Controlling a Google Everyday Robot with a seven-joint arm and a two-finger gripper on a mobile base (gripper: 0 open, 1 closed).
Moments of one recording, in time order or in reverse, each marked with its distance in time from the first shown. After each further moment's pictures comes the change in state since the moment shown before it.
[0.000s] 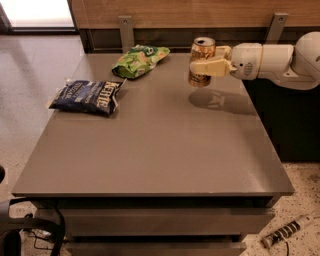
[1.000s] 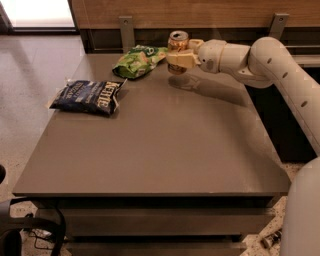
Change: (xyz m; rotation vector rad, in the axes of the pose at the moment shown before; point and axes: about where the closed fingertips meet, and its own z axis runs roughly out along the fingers) arm 0.010 -0.078 0.089 0.194 -0.036 -0.110
